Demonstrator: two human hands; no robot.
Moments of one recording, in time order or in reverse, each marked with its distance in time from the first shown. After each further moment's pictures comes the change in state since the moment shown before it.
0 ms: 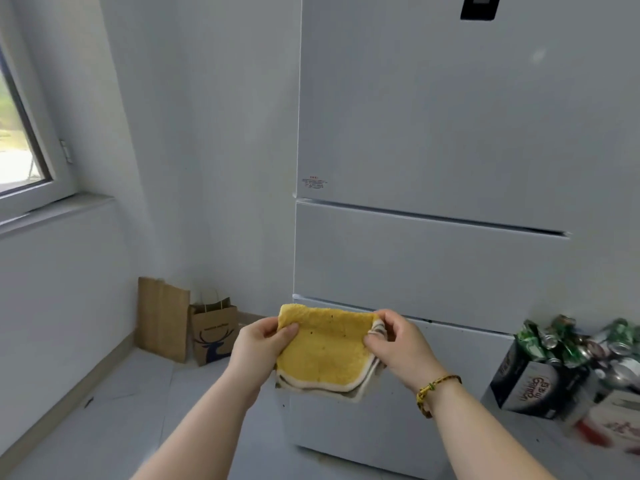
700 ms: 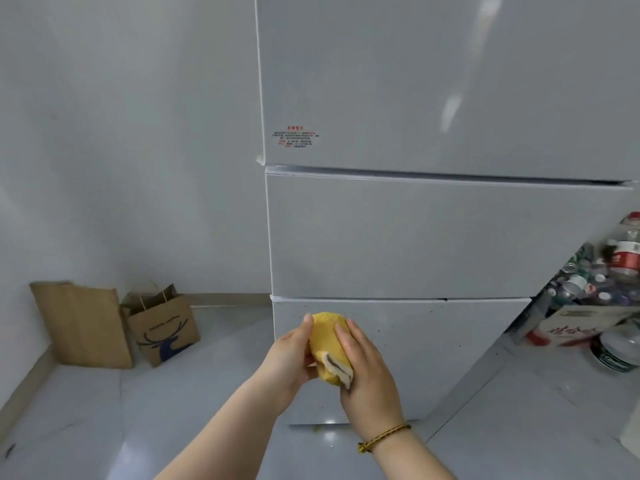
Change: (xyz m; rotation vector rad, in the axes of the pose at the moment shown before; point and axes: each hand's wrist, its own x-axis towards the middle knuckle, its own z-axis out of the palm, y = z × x) left_hand 0.196 -0.072 0.024 -0.234 -0.401 -0.509; right_hand 0.118 0.089 0.118 -0.489 0.289 -0.060
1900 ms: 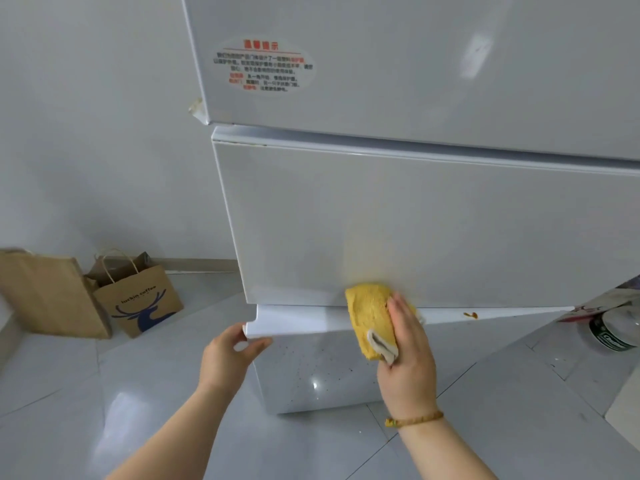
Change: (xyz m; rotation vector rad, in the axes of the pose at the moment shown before) left_hand 0.125 -0.020 -0.071 0.638 0.413 0.227; right_hand 0.082 0.100 0.025 -0.027 0.419 -0.043
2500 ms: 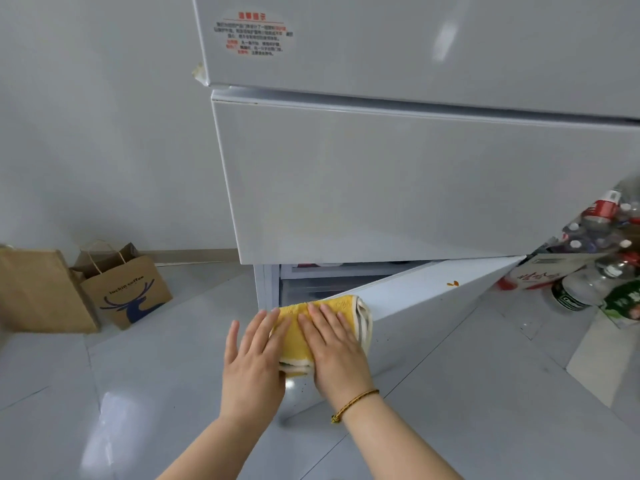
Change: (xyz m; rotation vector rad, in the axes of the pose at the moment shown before) left_hand -0.098 -0.014 0.010 0.727 0.007 0.663; right_hand -0.074 -0.043 0.012 -0.502 -0.554 -0.227
